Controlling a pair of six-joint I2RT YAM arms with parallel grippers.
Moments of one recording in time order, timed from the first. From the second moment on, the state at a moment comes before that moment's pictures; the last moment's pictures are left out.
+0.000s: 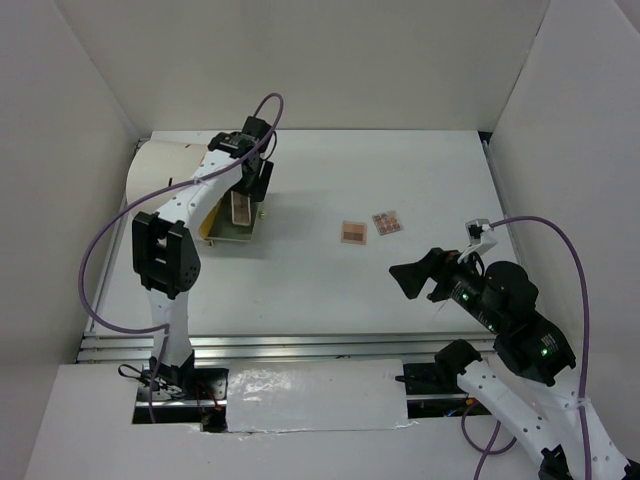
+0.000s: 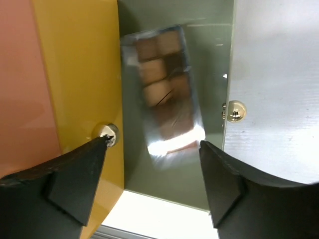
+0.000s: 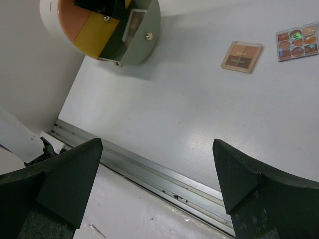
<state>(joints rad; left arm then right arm) -0.35 2.02 1.94 -1.06 -0.42 -0.09 0.52 0.41 0.87 -0.72 -0.04 0.57</state>
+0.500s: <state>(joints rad) -0.52 1.99 2.12 -1.01 -0.24 -0.21 0.52 0.41 0.86 -0.70 -0.01 0.59</state>
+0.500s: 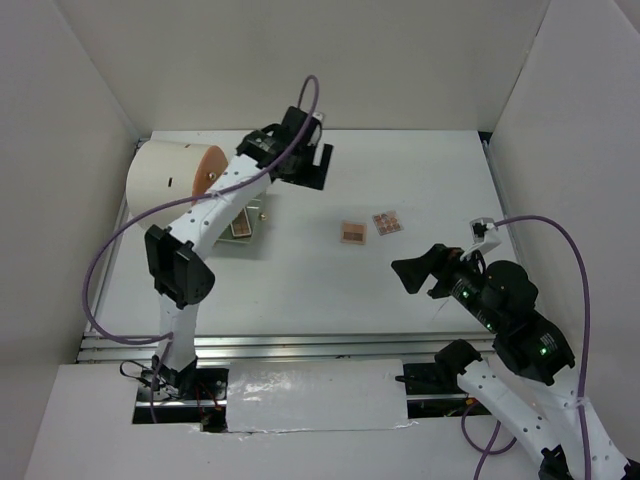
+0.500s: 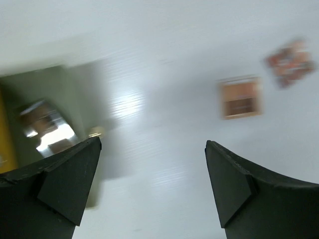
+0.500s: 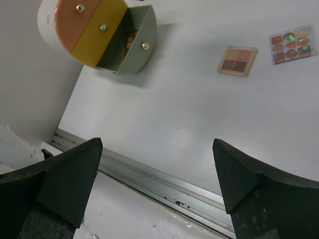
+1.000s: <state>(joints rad) -0.75 2.26 2.08 -0.79 -0.06 -0.44 0.52 0.34 0.95 -0.77 0.09 0.60</state>
